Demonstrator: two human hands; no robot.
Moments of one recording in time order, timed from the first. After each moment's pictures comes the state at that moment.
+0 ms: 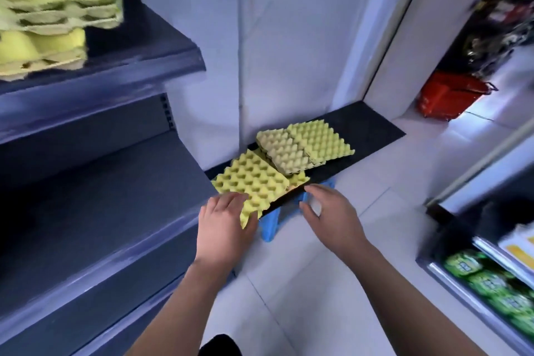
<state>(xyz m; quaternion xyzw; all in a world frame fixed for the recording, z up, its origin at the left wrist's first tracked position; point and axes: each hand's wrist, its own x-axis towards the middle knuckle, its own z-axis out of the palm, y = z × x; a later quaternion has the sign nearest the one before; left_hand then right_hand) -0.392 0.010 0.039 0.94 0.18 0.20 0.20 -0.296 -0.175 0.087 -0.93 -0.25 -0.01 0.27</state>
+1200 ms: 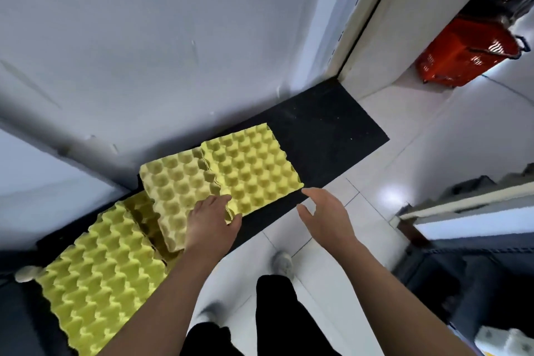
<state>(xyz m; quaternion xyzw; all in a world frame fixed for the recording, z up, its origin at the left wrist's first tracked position) 0.201 -0.089 -0.083 0.91 0.27 -0.07 0.29 0.303 -0.289 -0.053 -0.95 -0.15 0.19 0.20</state>
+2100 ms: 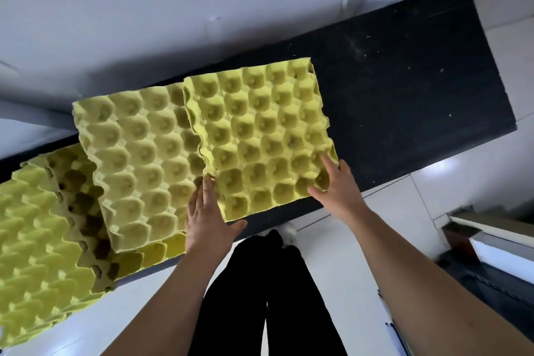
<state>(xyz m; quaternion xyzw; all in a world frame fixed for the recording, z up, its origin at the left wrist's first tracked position) 0.282 -0.101 -0.315 0.77 0.49 -0.19 0.35 0.479 -0.271 -0.345 -0.89 -0.14 0.42 0.14</state>
